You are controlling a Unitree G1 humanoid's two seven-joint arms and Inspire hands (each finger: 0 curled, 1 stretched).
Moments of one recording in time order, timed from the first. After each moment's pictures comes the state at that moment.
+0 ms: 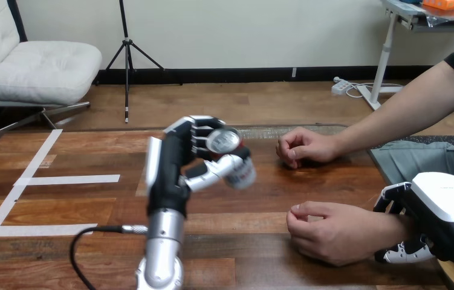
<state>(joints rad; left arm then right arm) -0.38 -0.06 -0.04 0.86 0.16 -0.67 0.22 0.11 -0.77 0.06 0.05 -0.61 -0.15 0.05</state>
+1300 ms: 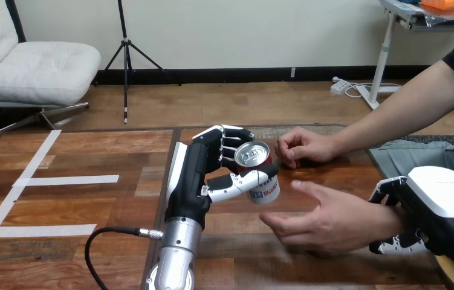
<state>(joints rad) -0.33 -0.08 -0.12 0.80 0.18 -0.67 0.18 0.08 -0.75 0.06 0.08 -0.63 -0.19 0.03</state>
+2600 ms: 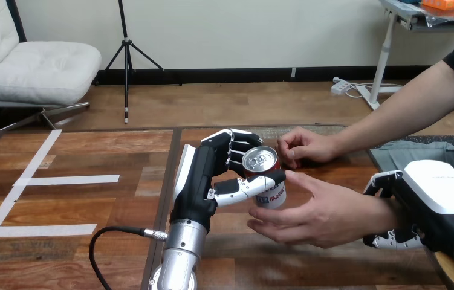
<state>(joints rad) -0.33 -0.08 -0.15 0.80 0.18 -0.67 0.16 0.07 -0.75 0.06 0.06 -0.63 -0.23 0.00</state>
